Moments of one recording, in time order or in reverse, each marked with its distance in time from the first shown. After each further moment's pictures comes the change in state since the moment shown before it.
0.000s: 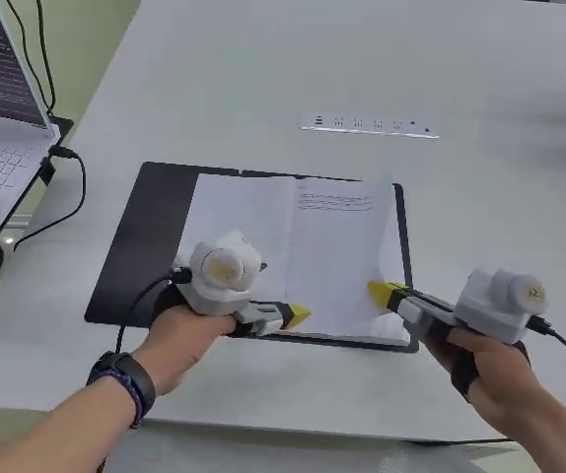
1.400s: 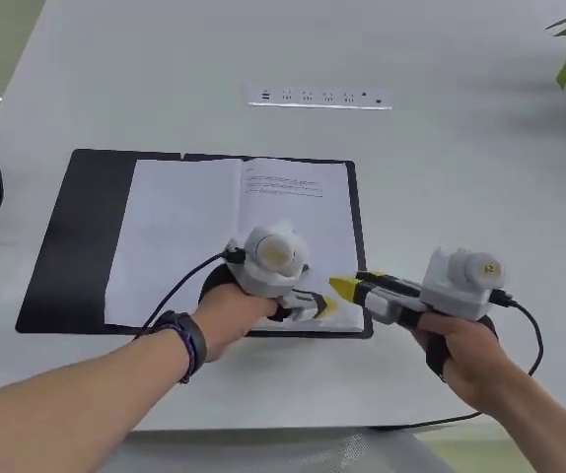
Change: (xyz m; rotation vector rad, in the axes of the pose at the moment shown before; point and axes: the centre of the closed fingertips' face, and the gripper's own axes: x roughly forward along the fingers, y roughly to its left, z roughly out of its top) left arm 0.122 -0.074 0.017 0.077 0.093 -0.221; right arm -0.019 -0.053 -0.015 -0.011 0.100 -0.061
